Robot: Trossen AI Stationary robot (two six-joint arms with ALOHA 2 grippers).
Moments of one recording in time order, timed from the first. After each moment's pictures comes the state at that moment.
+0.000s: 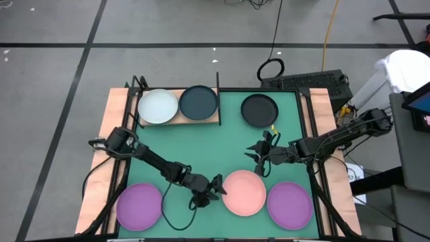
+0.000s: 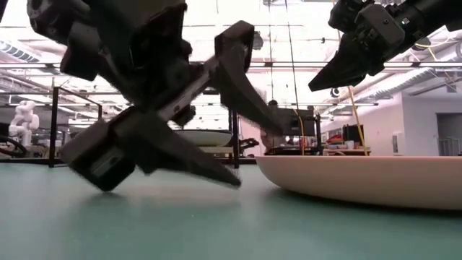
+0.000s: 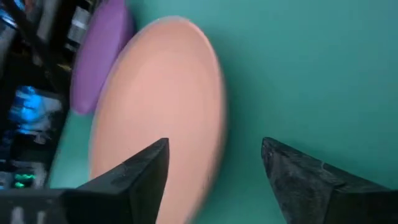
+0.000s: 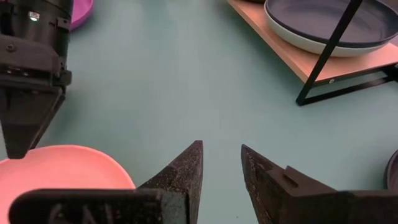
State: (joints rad) left arm -0.40 2.00 0.96 0.48 0.00 0.99; right arm 0.29 1.15 0.52 0.01 0.48 0.33
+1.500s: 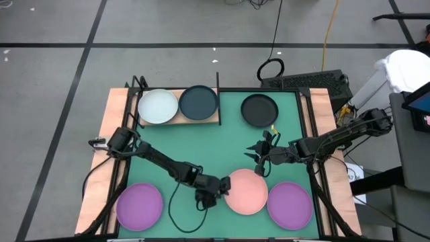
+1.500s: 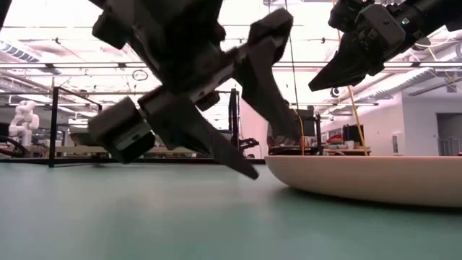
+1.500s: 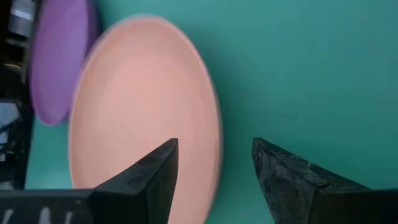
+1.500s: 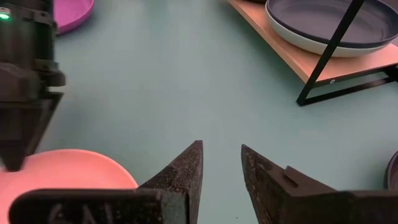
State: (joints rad) left arm -0.37 2.03 1.20 0.06 0.03 1.07; right arm 0.29 1.15 0.52 0.01 0.47 0.32
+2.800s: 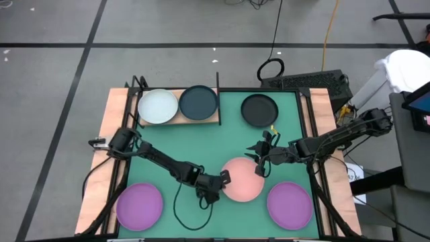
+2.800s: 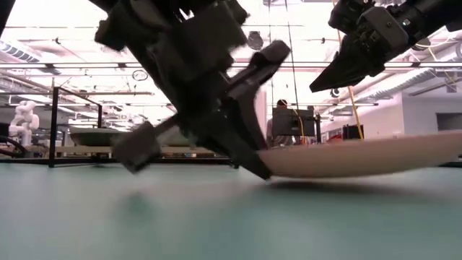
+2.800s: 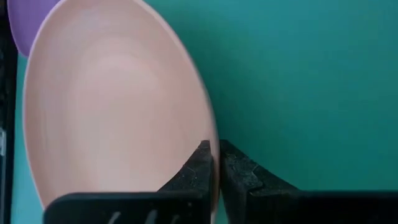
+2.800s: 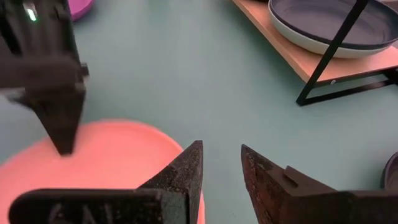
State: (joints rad) left arm -0.36 2.05 1.22 -0.01 -0.14 1.01; right arm 0.29 1.15 0.52 0.01 0.47 0.30
